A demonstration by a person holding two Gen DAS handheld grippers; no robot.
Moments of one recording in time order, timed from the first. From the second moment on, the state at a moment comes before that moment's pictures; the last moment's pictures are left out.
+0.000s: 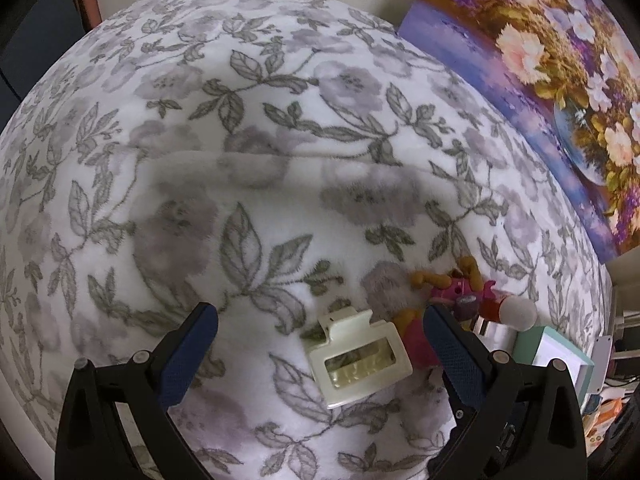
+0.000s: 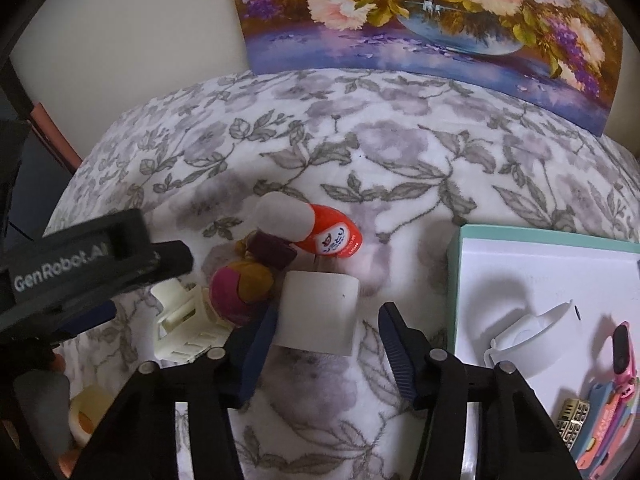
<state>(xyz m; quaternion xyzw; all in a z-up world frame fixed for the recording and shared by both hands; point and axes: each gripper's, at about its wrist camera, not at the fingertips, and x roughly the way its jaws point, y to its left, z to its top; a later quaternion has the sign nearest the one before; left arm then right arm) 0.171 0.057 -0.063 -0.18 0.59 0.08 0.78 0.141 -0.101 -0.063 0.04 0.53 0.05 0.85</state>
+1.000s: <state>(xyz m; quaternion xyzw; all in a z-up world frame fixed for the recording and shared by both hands) 0.152 0.038 -0.085 -0.13 0.61 0.10 0.78 0.139 -0.105 -0.080 0.04 0.54 0.05 0.84</state>
